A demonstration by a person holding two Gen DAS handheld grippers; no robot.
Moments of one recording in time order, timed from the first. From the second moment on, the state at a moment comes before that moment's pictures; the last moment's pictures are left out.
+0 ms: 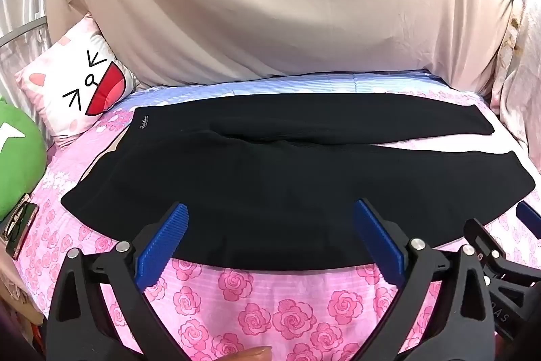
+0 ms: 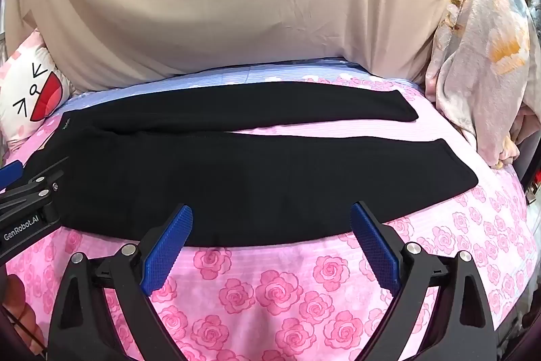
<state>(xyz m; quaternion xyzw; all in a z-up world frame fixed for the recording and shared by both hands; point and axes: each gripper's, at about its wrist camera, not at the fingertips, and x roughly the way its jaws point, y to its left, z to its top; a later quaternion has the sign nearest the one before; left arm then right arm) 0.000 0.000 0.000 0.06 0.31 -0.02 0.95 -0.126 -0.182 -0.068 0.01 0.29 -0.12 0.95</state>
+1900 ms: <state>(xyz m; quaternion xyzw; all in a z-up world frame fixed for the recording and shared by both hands) 0.004 0.005 -0.009 0.05 0.32 -0.02 0.95 -0.123 -0.174 -0.069 0.01 0.30 -0.12 0.95</state>
